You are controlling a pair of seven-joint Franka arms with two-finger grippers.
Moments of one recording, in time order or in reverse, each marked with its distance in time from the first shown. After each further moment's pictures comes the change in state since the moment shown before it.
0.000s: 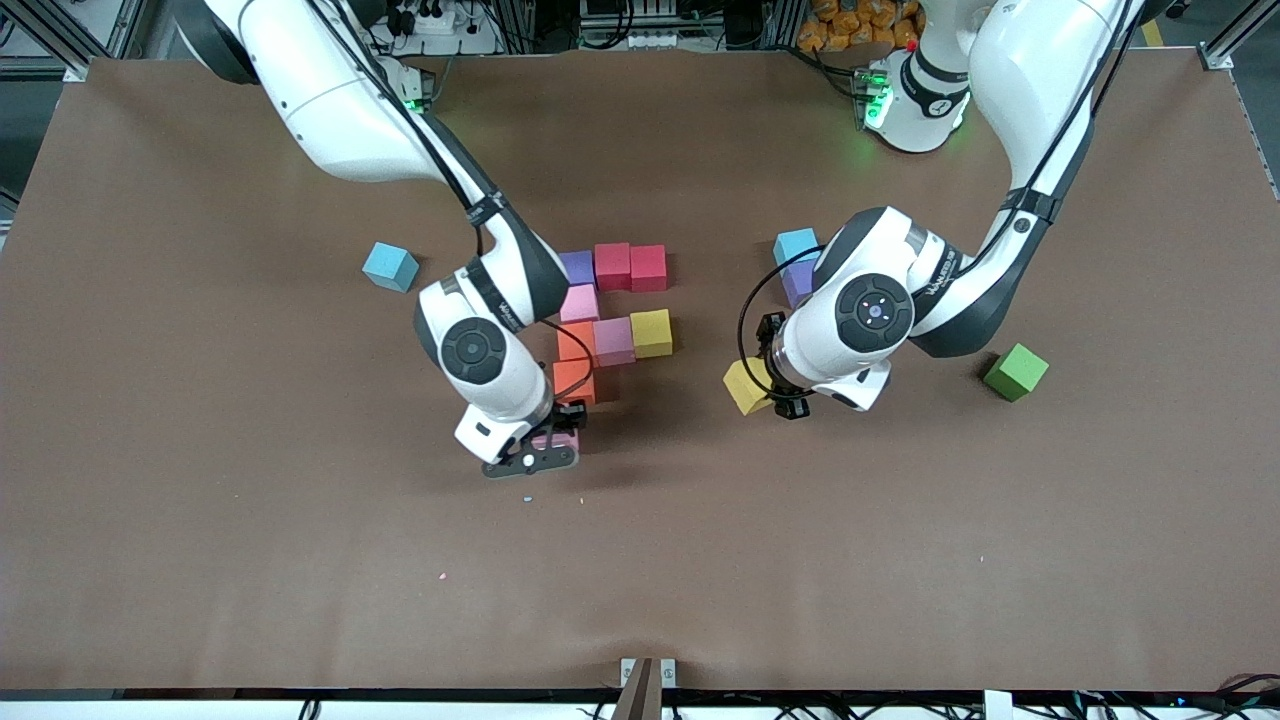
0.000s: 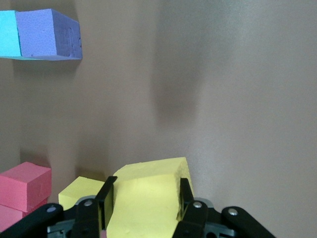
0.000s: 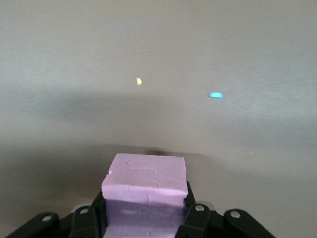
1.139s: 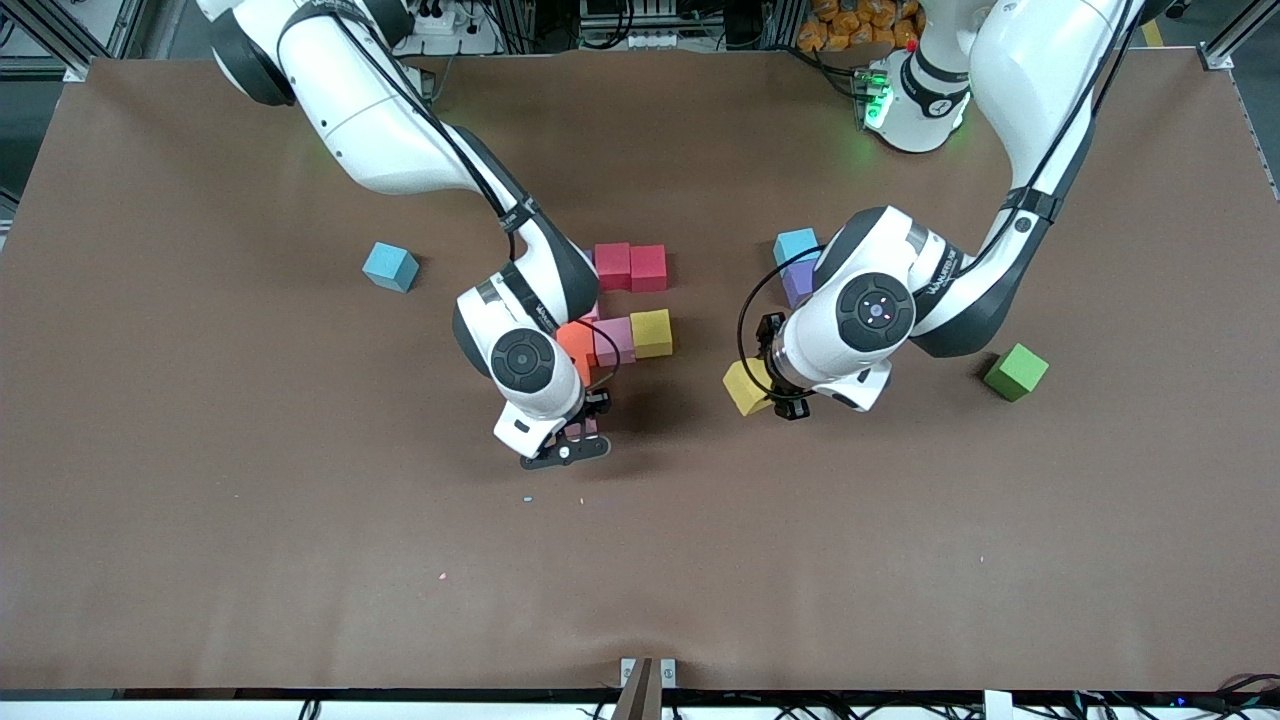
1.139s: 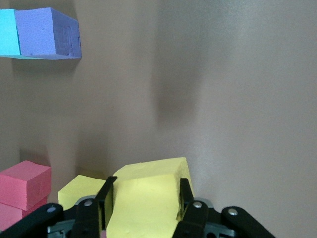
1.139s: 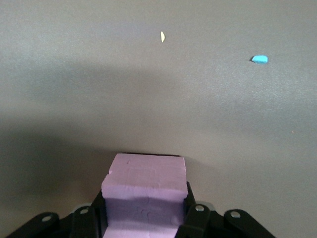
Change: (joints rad) left arm 0.000 0.000 -0.001 0.006 0.000 0.000 0.000; right arm 0.038 0.076 0.001 0.079 0.000 -0.116 0.002
